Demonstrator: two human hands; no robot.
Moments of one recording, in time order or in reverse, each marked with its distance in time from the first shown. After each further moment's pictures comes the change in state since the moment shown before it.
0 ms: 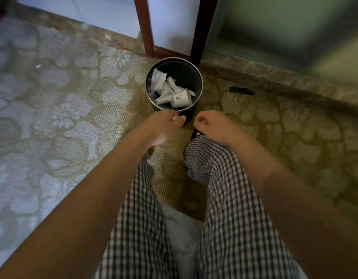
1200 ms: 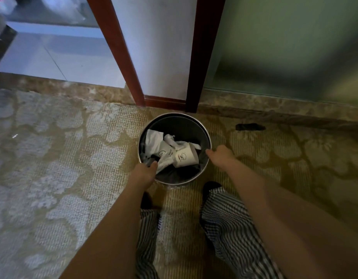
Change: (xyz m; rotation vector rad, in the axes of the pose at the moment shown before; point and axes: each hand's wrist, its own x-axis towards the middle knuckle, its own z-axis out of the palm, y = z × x) left_hand 0.223 -0.125 -0.013 -0.210 0.191 -0.399; right_hand 0.225 0.083 0.010 0.408 0.113 0.585
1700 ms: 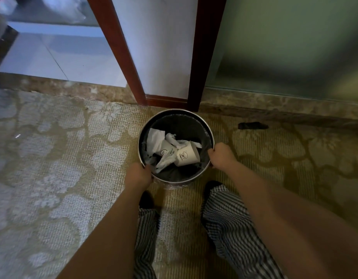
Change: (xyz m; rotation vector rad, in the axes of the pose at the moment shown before) left_hand 0.004 -0.011 -0.008 0.109 0.128 0.047; right_hand 0.000 0.000 0.007 -0.004 0.090 -0.136
